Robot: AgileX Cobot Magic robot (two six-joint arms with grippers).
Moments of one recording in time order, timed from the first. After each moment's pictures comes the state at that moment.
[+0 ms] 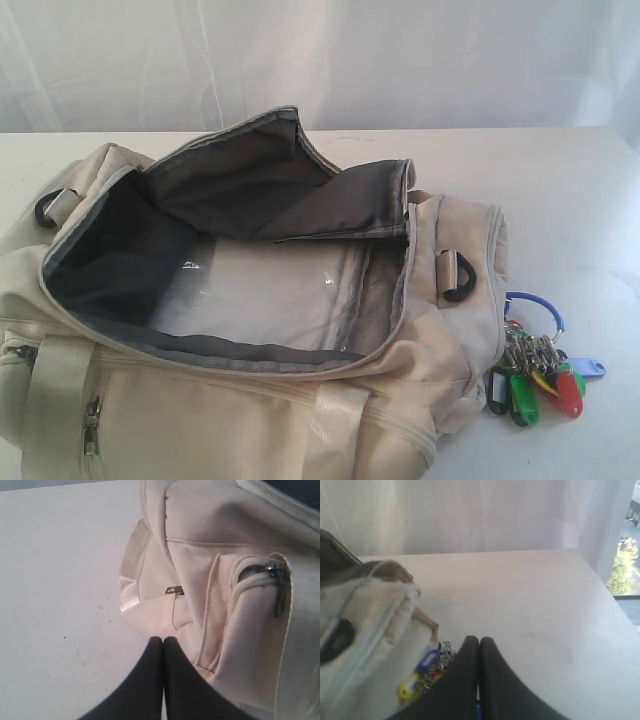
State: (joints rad) left arm 0.08 0.00 0.02 -0.26 0.42 0.28; right arm -0.11 0.25 -0.23 0.07 0.29 0.05
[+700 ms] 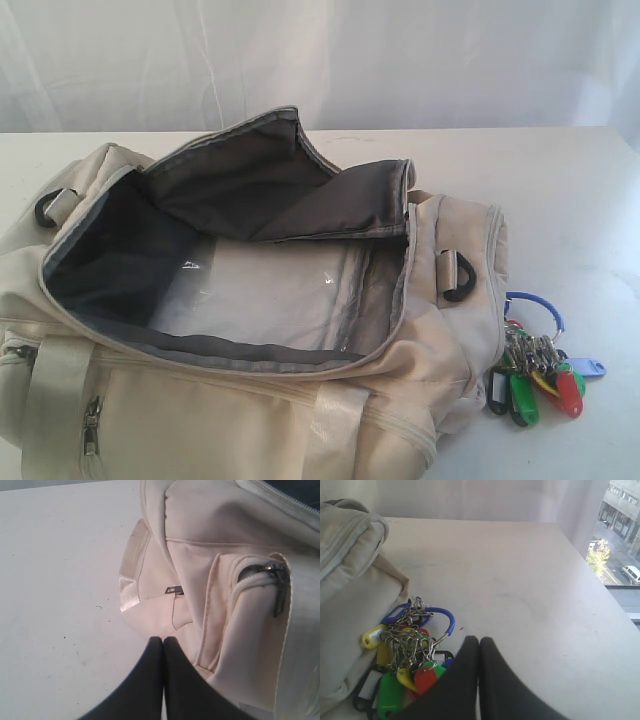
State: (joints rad) left arm 0.08 0.00 0.02 -0.26 0.42 0.28; right arm -0.11 0.01 -0.01 -0.17 0.34 0.17
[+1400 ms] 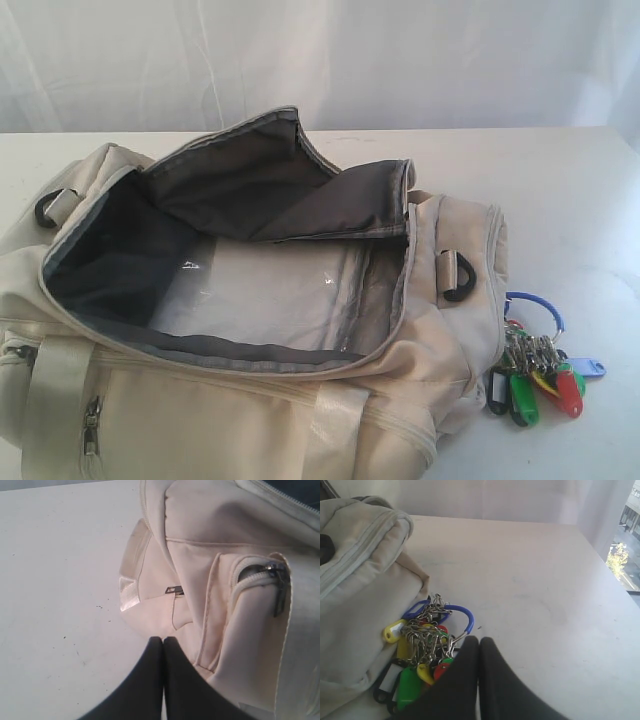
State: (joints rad) left arm 0.08 0.00 0.02 -0.26 0.42 0.28; right arm -0.11 0.01 -0.01 0.03 0.34 -0.04
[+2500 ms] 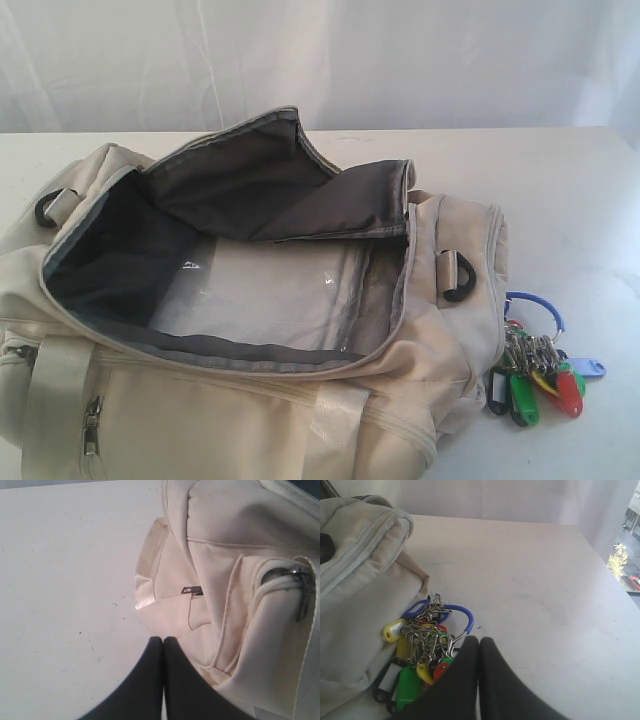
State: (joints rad) left arm 0.14 0.00 0.02 -0.26 0.42 0.28; right arm -0.11 0.01 -0.01 0.03 0.34 -0.05
